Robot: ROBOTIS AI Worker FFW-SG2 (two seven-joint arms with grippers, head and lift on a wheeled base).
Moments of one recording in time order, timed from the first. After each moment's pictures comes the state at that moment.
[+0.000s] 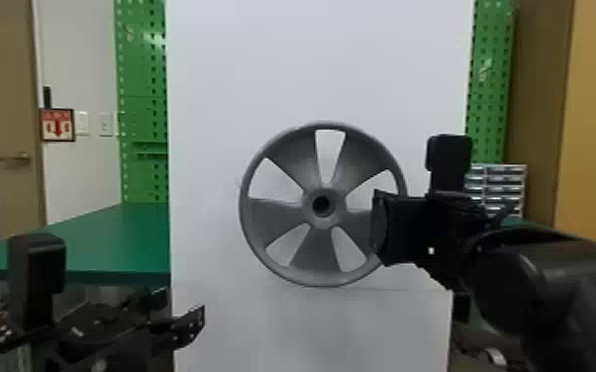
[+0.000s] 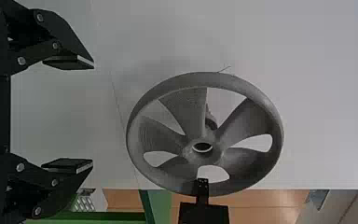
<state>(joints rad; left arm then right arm) -0.27 0.37 0.03 -2.23 0.54 0.85 -0.34 -0.85 -0.11 0.14 -1.69 -0.38 0.86 -0.36</state>
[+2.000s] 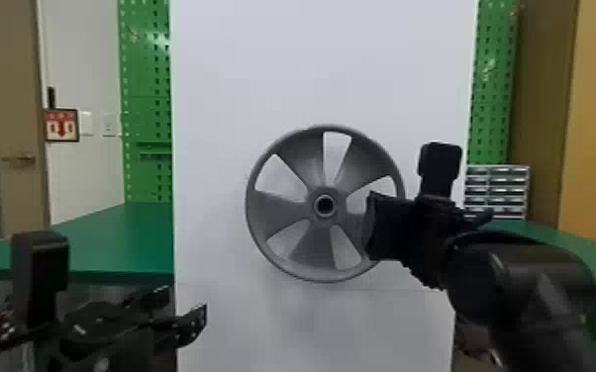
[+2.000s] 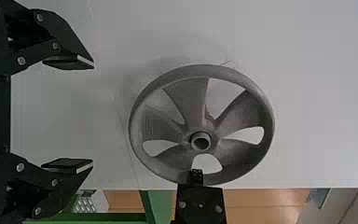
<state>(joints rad) -0.28 0.38 0.02 -2.23 0.54 0.85 -0.34 -0.89 -0.06 0.12 -1.53 -0.39 0.76 -0.46</state>
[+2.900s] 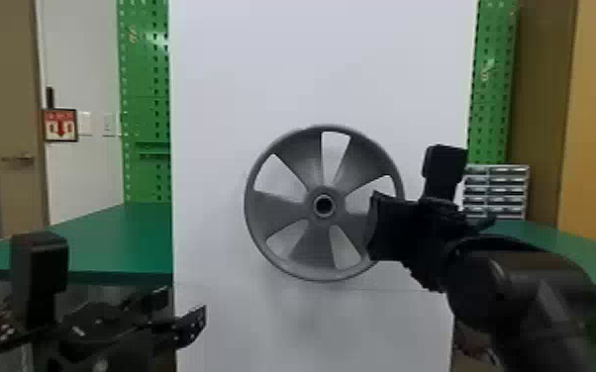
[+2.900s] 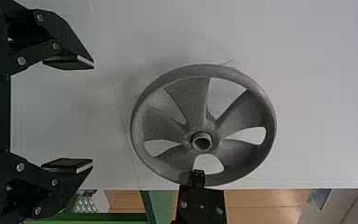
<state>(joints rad) -0.27 0.38 0.02 -2.23 0.54 0.85 -0.34 -0.88 -0.06 0.12 -1.53 -0.40 0.71 -0.47</state>
